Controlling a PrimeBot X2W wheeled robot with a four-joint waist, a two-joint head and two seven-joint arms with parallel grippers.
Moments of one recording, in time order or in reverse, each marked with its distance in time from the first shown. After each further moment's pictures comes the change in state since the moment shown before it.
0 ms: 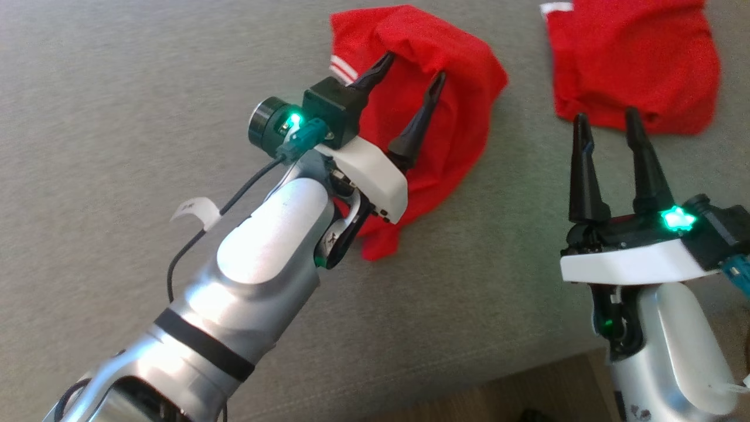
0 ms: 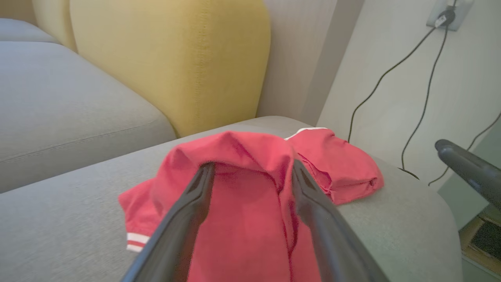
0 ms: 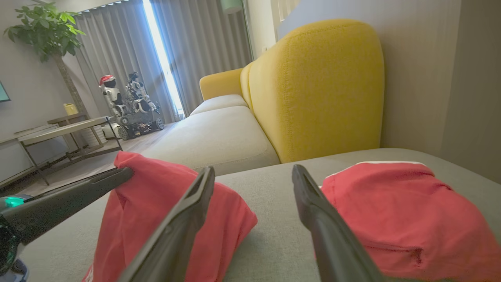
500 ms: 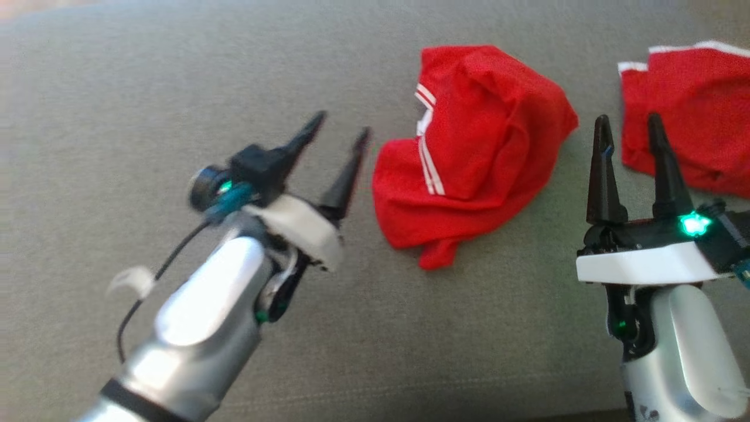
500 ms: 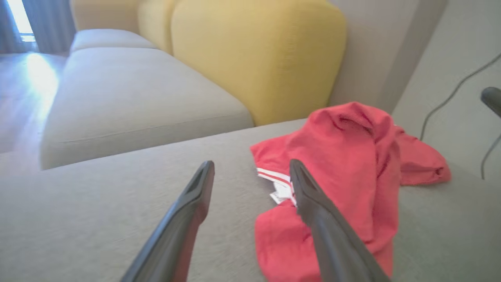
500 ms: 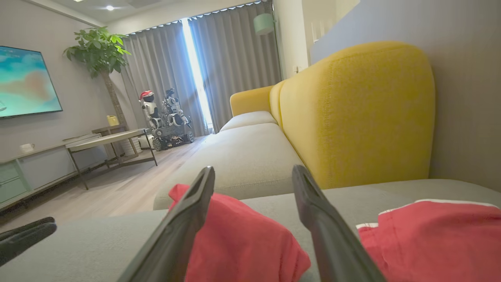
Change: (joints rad) left arm 0.213 0.146 0.081 -0.136 -0.003 0.010 -0.007; right arm 0.008 0.000 -0.061 0.016 -0.040 0.000 0.000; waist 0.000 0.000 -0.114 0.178
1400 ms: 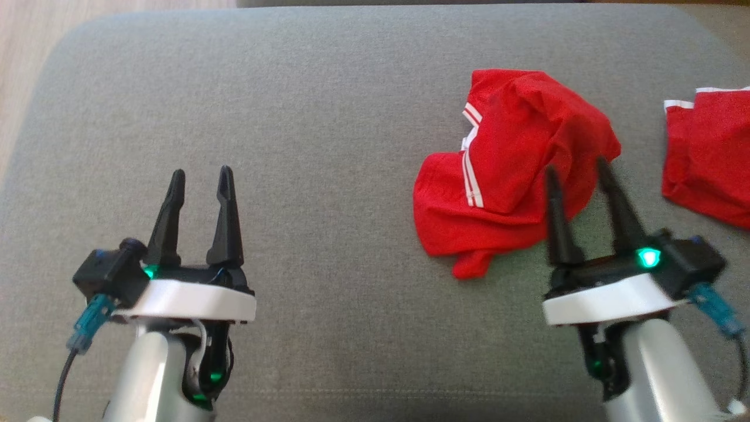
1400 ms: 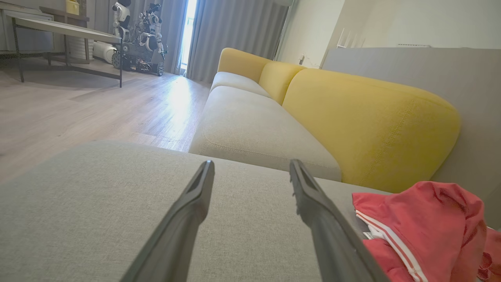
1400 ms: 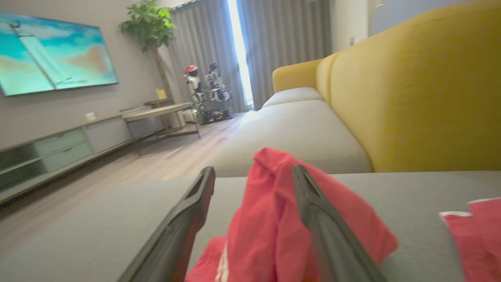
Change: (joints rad) left arm 0.486 -0.133 0.610 -0.353 0.196 -0.066 -0.003; right arm 0.101 0.000 0.062 -0.045 -0.023 0.000 0.058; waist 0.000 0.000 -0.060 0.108
